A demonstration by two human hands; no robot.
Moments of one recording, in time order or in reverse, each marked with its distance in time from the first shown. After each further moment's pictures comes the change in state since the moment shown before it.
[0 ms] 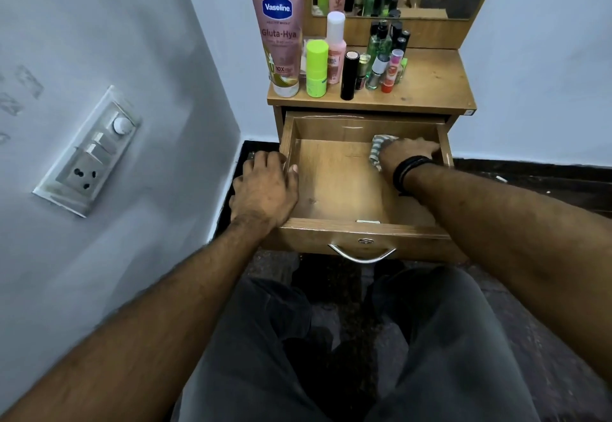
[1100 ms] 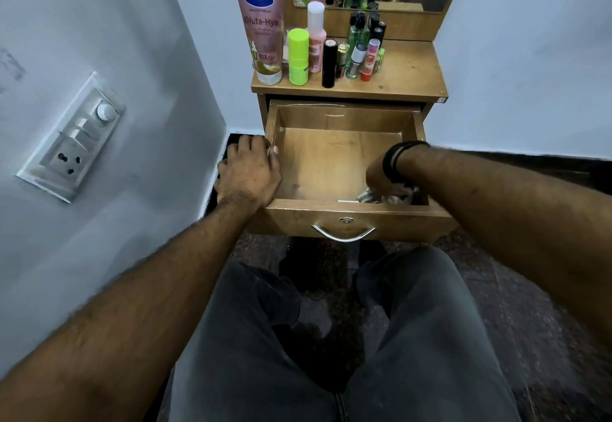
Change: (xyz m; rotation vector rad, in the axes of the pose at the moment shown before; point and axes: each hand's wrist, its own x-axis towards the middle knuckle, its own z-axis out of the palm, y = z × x) left_hand -0.003 0.003 -0.002 0.012 0.044 0.002; right_hand -0.058 0.012 -0.018 -0.247 -0.598 -0.470
